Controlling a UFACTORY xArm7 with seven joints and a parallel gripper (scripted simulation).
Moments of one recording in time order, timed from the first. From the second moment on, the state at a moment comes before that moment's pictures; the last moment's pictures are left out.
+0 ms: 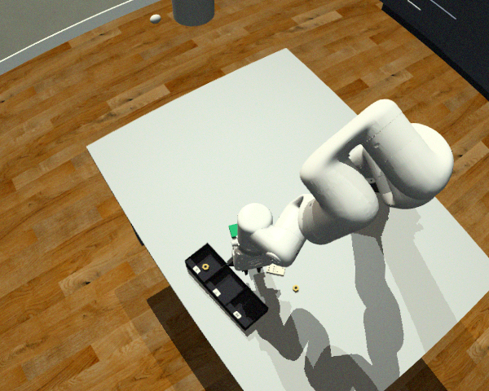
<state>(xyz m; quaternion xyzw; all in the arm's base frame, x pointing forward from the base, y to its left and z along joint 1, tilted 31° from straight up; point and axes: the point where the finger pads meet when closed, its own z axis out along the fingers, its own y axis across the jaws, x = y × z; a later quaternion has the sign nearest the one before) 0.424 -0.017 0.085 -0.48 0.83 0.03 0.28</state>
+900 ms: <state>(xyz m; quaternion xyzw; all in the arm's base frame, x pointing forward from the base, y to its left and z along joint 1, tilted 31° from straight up) 0.353 0.095 0.091 -0.13 0.94 0.14 0.26</state>
